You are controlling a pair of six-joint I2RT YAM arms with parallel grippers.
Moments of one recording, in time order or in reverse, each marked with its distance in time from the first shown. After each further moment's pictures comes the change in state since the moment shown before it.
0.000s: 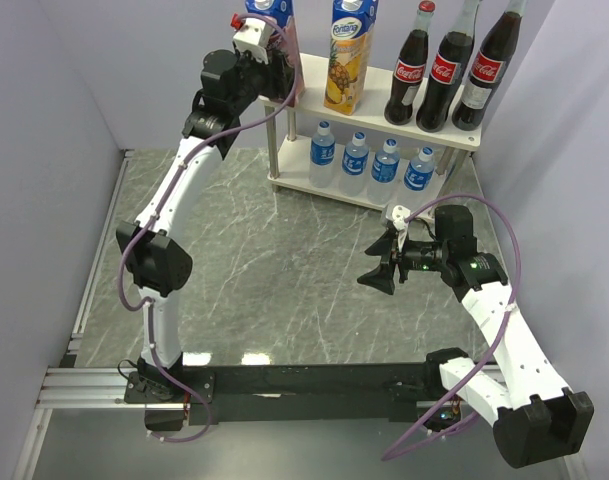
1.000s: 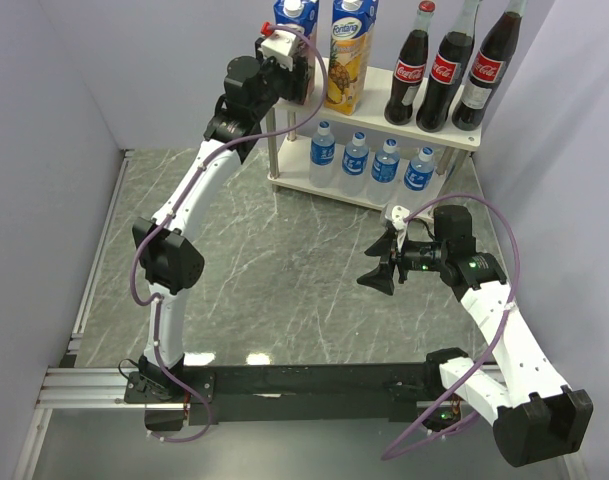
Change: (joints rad) left arm -0.079 0.080 0.056 0.068 -0.106 0.192; right arm 0.000 0.006 -0.007 0.005 0.000 0.003
